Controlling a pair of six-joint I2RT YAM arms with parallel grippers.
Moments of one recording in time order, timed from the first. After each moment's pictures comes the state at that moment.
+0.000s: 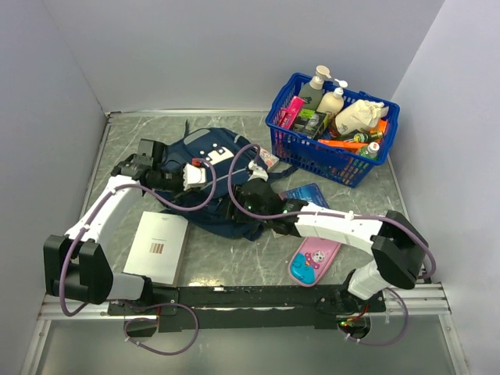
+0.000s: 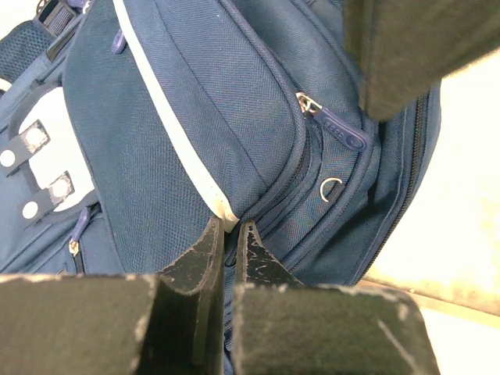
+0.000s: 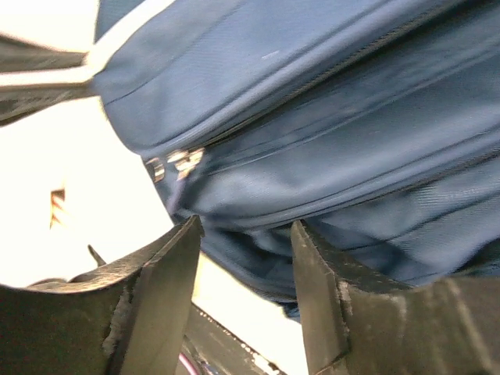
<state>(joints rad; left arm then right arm) -0.19 1.35 1.08 -0.74 0.81 1.16 0.97 1.51 0.98 -0.08 0.13 0.92</state>
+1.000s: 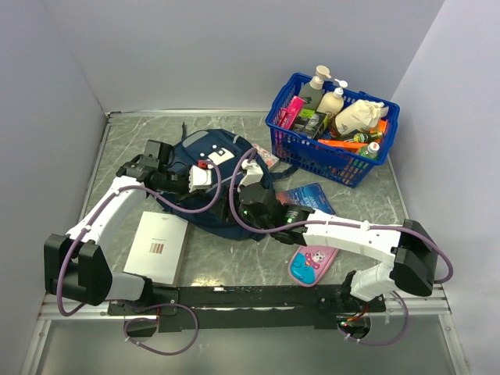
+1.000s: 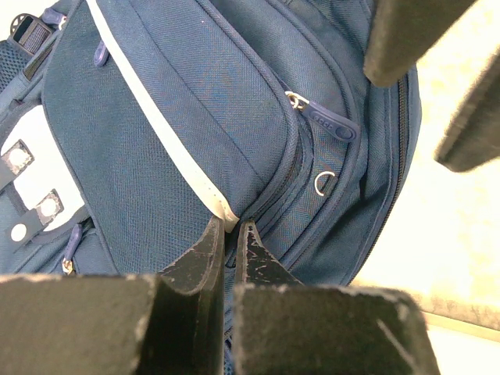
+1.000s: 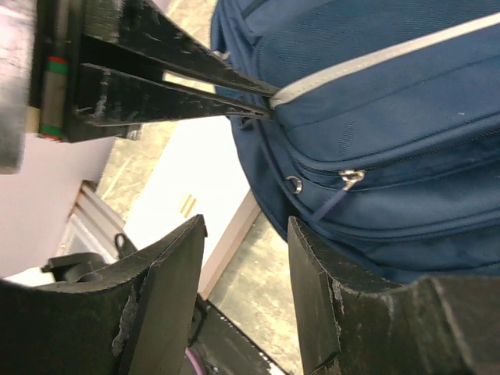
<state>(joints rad) -0.26 1.35 1.08 -0.73 0.79 1.10 1.10 1.40 1.02 -0.04 0.28 0.77</state>
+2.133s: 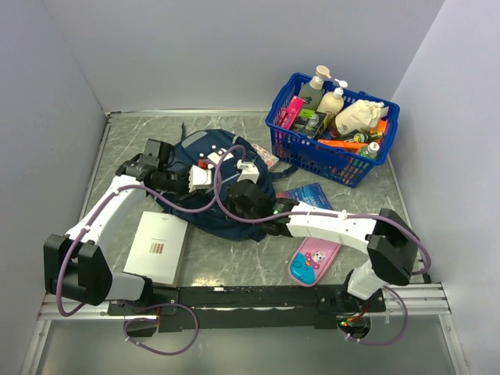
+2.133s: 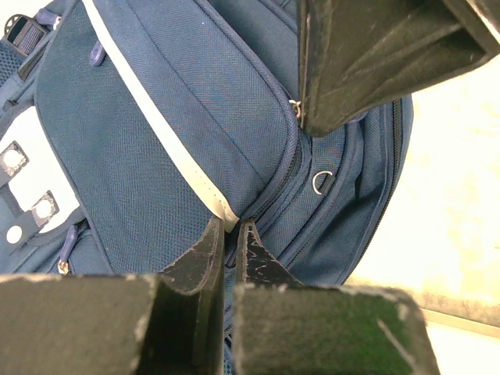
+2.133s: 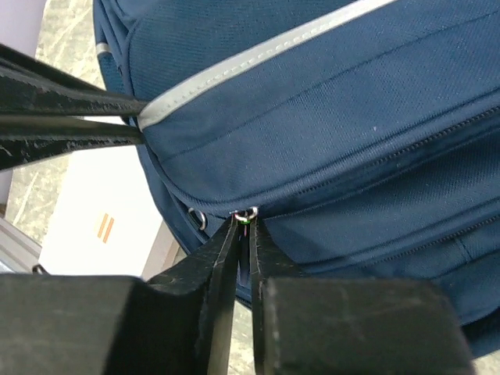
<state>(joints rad) -0.26 1.35 1.10 -0.76 0.79 1.10 1.04 1.56 1.08 -0.14 0.32 0.78</state>
